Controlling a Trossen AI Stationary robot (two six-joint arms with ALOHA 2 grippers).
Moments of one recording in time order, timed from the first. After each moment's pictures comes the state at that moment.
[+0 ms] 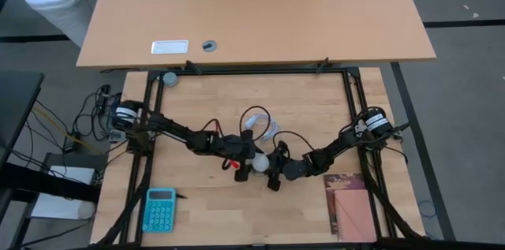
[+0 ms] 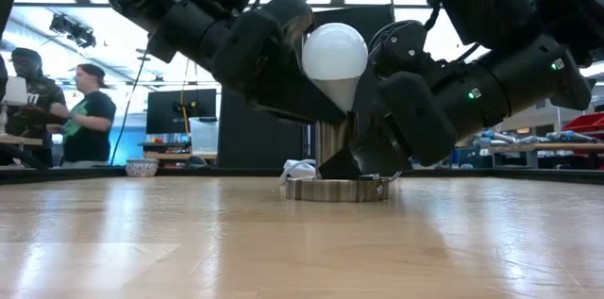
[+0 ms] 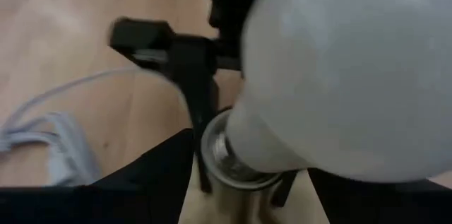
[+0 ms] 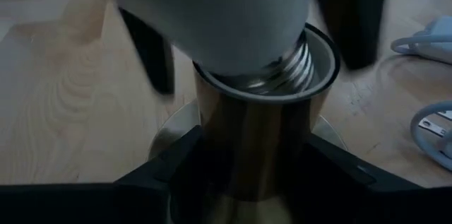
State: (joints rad) left arm -0.14 1.79 0.87 0.41 -0.04 0.01; right arm 0.38 1.98 0.71 0.73 0.58 0.35
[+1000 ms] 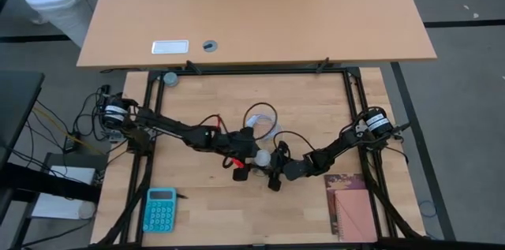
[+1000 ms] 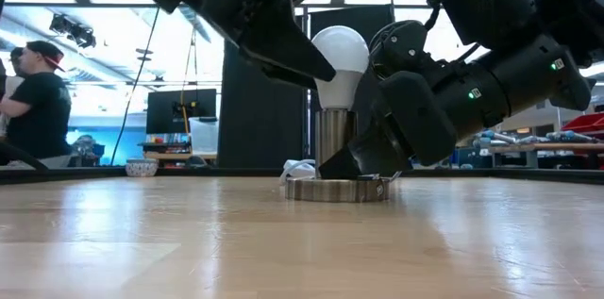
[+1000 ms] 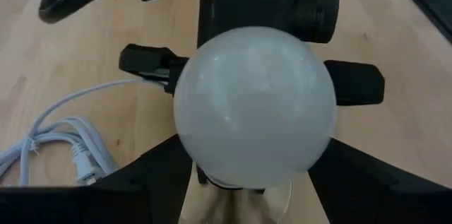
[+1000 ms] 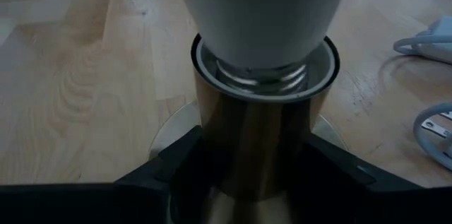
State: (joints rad) left arm -0.15 1.69 1.03 0.03 -0.02 0.00; right arm 0.38 1.98 0.71 0.73 0.57 0.34
